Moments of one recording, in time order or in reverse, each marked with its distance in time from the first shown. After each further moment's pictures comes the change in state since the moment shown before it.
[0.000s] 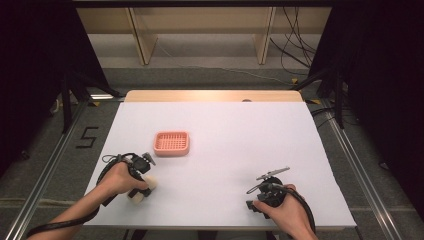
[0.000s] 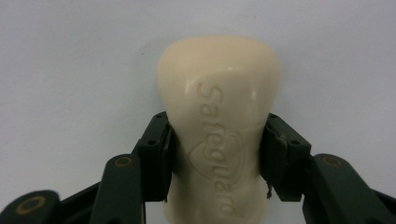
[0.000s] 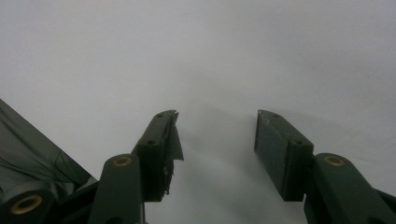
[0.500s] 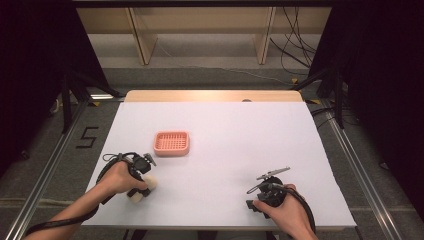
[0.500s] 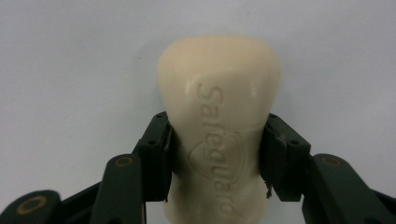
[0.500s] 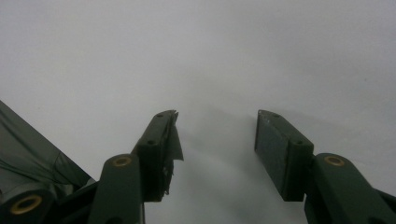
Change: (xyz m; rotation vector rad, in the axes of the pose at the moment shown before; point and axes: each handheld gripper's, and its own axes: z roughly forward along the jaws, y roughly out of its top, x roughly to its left) left arm 0.000 0.001 -0.004 -0.006 0.009 0.060; right arm -0.001 0.000 0.000 -0.011 -0.002 -0.008
